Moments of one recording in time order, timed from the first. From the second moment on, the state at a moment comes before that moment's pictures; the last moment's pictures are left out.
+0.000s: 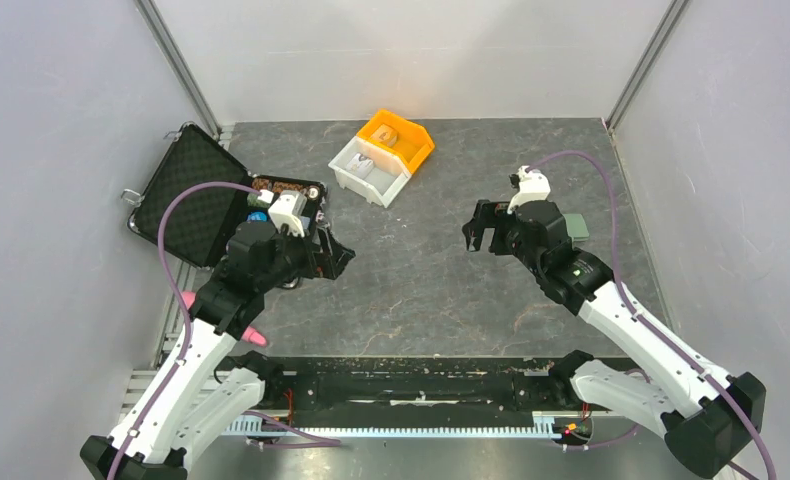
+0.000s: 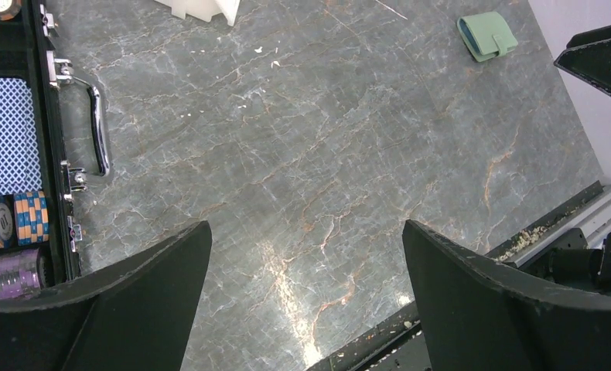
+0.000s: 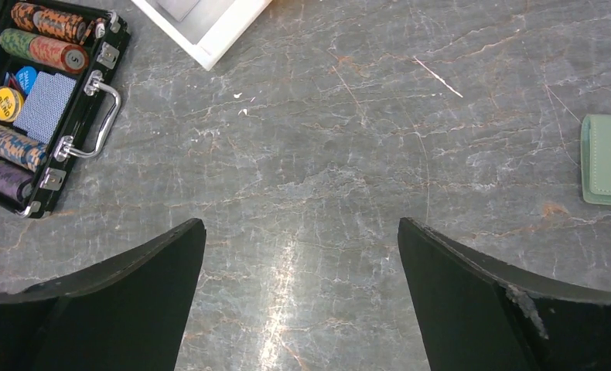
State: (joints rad) left arm -0.41 0.72 0.76 -0.47 0.18 -0.36; right arm 0.58 0.96 0.84 -0.33 0.21 0.40
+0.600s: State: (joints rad) left arm -0.41 0.70 0.76 -0.46 0.16 -0.36; right arm 0.52 1.16 0.84 -0.35 0.57 0.34
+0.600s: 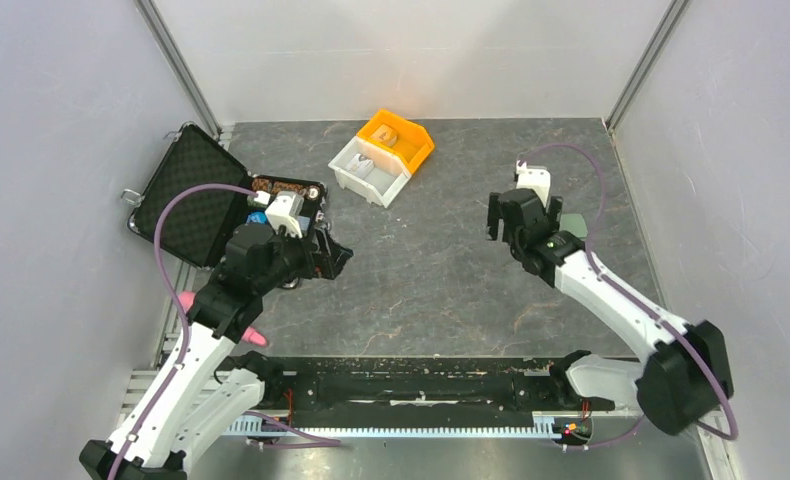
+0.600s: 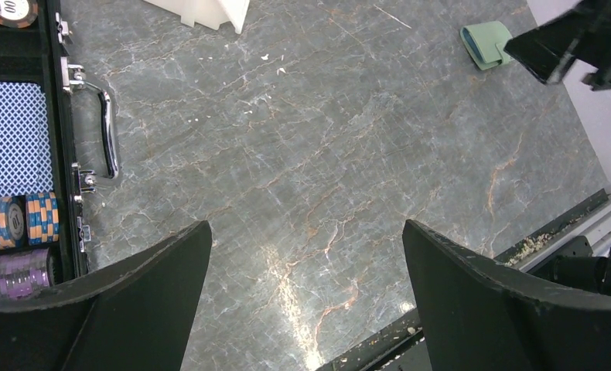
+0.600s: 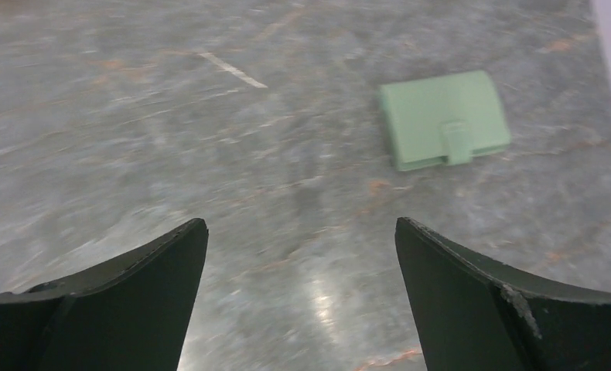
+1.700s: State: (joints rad) left arm -0.44 0.72 0.75 -0.48 0.05 -0.35; right arm -0.14 1.67 0.97 -0.26 0.20 0.08
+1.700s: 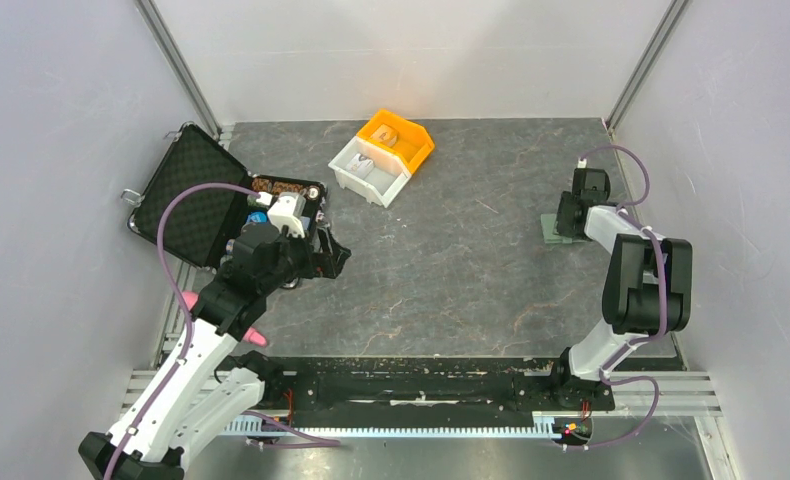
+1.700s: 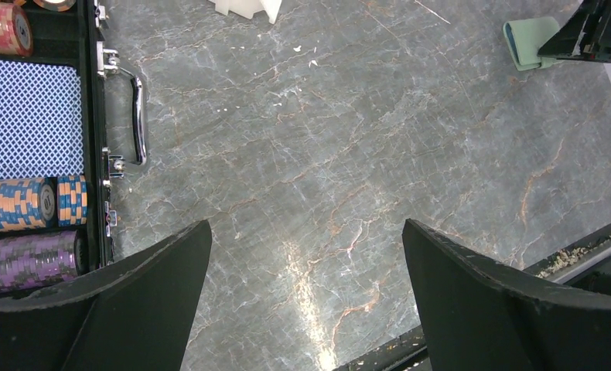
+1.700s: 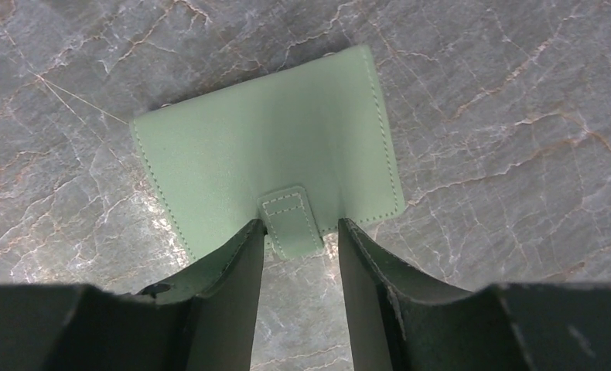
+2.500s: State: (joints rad) left arm -0.44 0.71 0.75 -0.48 0.03 -0.35; right arm -0.15 1.70 0.98 -0.24 0.07 0.04
